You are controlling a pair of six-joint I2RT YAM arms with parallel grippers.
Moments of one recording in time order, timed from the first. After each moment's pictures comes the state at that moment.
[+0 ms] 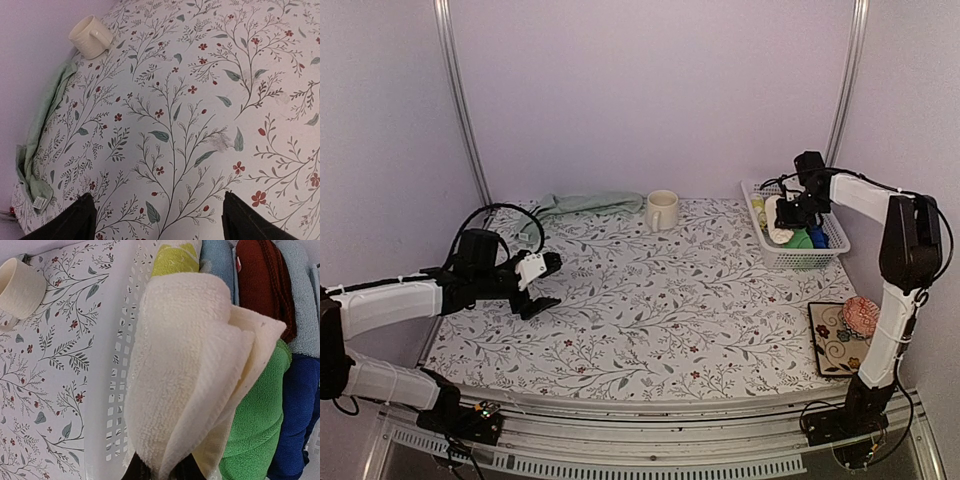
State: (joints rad) left arm -0.39 1.19 0.58 -0.04 0.34 0.76; right arm 0.11 1.93 1.60 -0.65 -0.08 0.06
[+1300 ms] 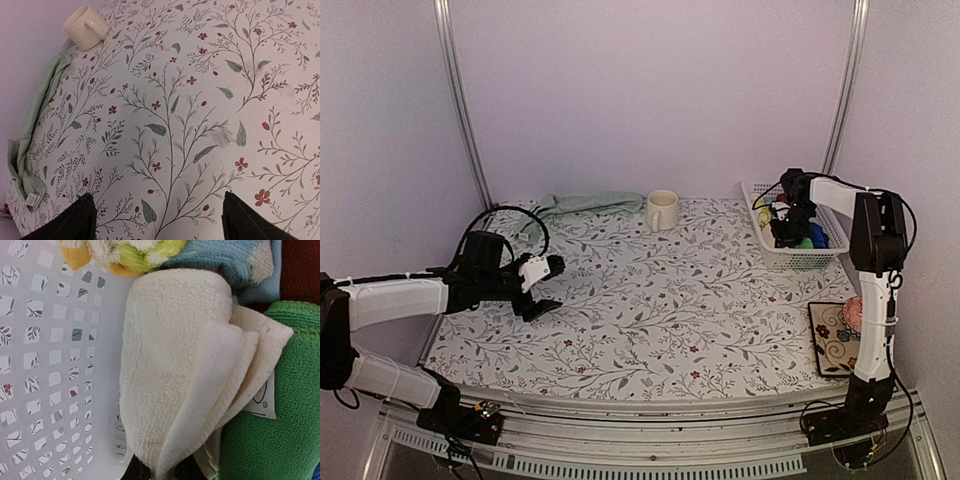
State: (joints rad) left arm -0.39 1.25 0.58 -0.02 0.32 0.76; right arm 0.09 2.26 1.89 -0.91 0.02 -0.07
